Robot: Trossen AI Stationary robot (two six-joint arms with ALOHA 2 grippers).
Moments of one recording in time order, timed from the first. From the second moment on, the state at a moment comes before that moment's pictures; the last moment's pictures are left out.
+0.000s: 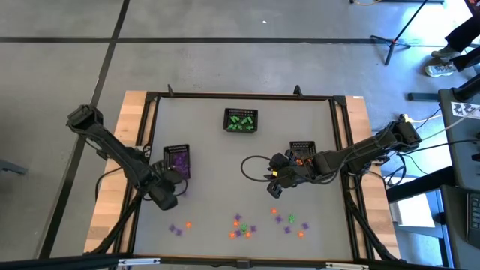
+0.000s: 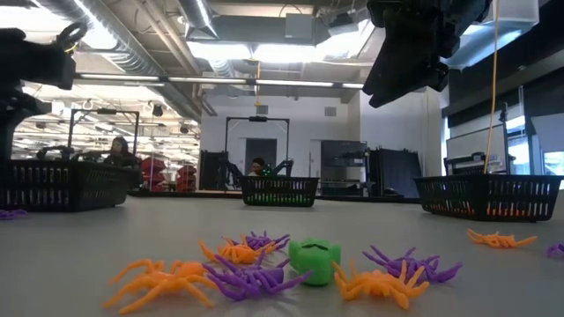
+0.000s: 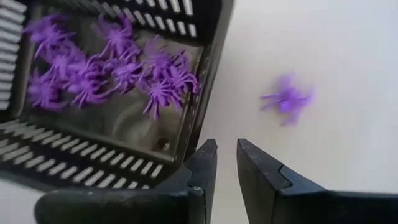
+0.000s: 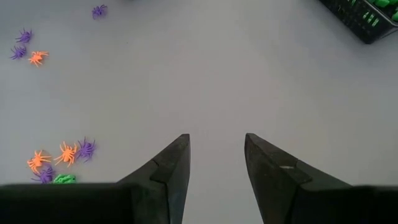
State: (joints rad) left arm -0.70 1.22 0.62 -0.86 -0.29 -1.11; right arm 0.34 1.45 1.00 -0.46 0.37 0.75
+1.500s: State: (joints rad) left arm -0.60 1.41 0.62 -0.45 0.01 -0.82; right arm 0.34 1.45 1.00 -0.45 0.38 0.75
